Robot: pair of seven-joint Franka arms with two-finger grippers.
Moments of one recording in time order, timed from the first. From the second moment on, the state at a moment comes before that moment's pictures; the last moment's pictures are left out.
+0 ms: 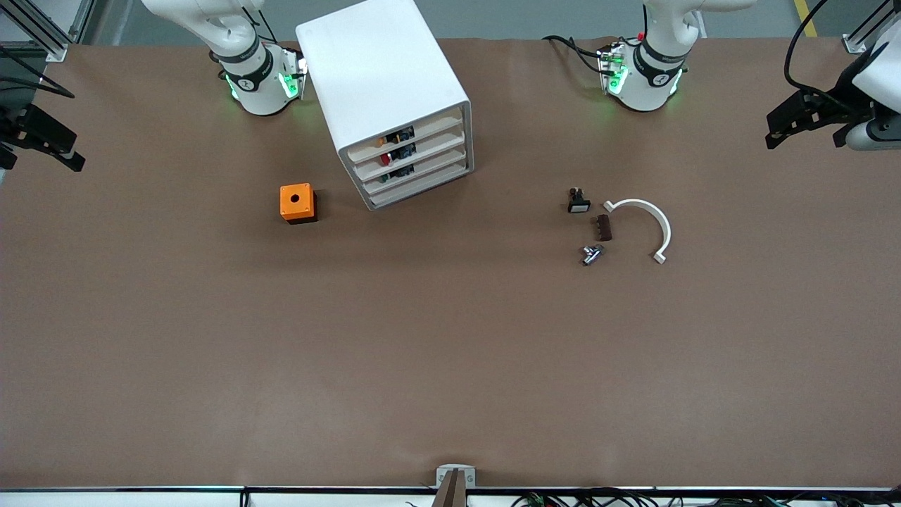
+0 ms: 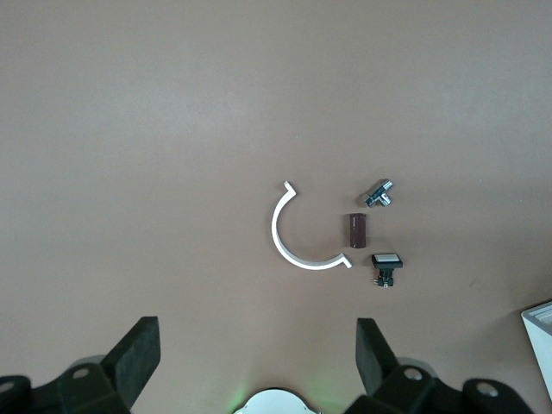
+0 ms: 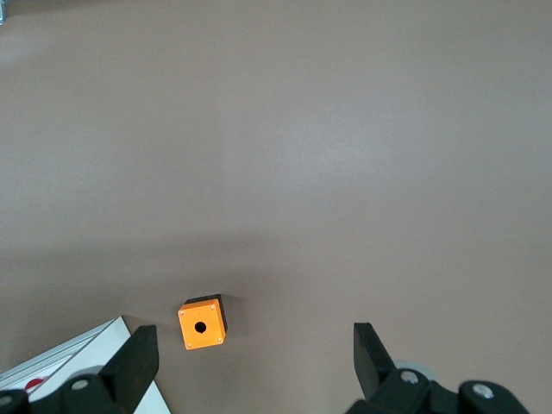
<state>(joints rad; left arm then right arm) -0.08 -0.13 0.00 -1.64 0.03 1.47 -0.07 0.08 -0.04 -0.09 -1.46 0.00 1.48 0.04</state>
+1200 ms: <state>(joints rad) -0.19 0.29 -0.02 -1.48 0.03 1.49 -0.39 0.08 -0.04 -0.10 -1.52 0.00 1.58 0.04</state>
